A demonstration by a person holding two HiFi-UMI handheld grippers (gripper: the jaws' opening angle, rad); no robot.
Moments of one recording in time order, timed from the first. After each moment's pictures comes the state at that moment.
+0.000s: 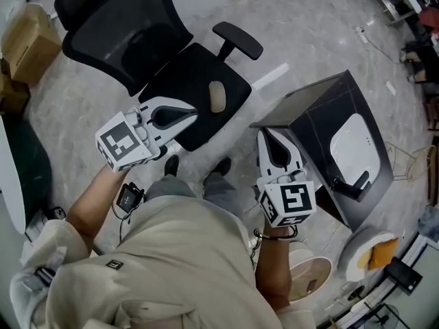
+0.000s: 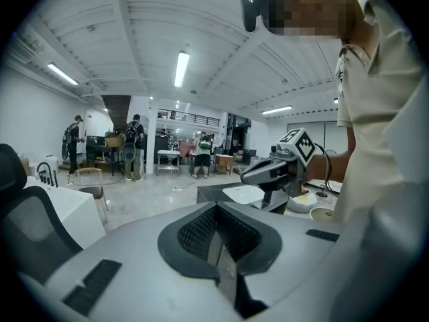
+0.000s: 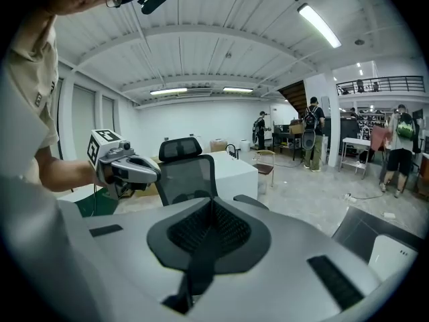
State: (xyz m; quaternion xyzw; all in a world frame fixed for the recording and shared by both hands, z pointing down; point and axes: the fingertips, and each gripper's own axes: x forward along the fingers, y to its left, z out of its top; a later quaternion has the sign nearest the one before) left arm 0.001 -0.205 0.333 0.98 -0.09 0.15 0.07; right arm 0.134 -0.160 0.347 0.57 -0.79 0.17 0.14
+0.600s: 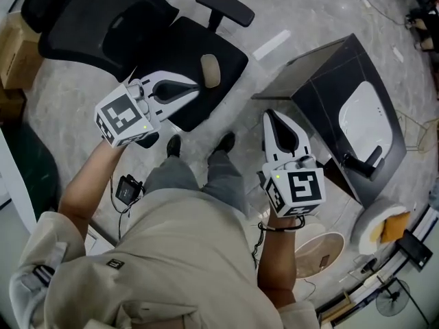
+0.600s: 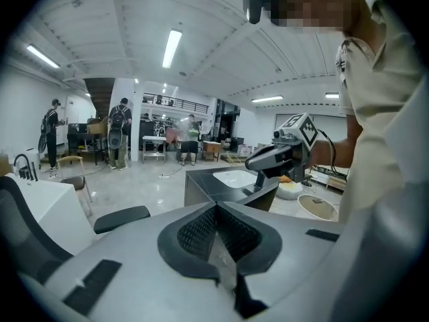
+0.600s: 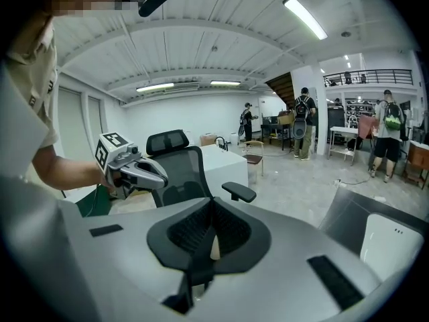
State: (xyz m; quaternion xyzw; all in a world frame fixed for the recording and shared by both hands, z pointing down) left arm 0.053 -0.215 0.412 0.98 -0.02 0.21 0.07; right arm 0.179 -0.148 0.398 0.60 -0.76 0.21 0.15
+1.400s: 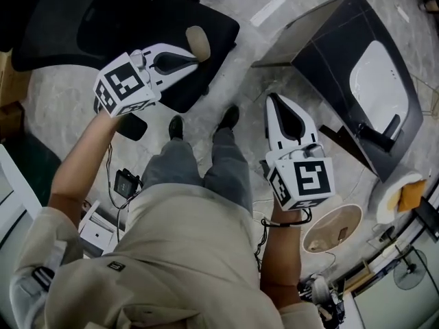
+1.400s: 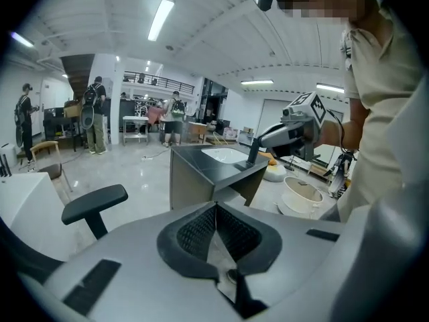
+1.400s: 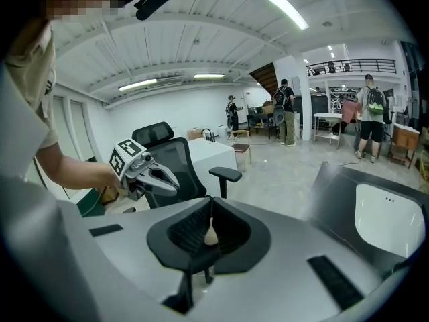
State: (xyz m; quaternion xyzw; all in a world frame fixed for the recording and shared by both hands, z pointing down) left arm 0.105 -0.213 0.517 0.95 0.07 0.28 0.08; right arm 0.218 -0.117 0.460 0.63 -0.72 0.26 0.15
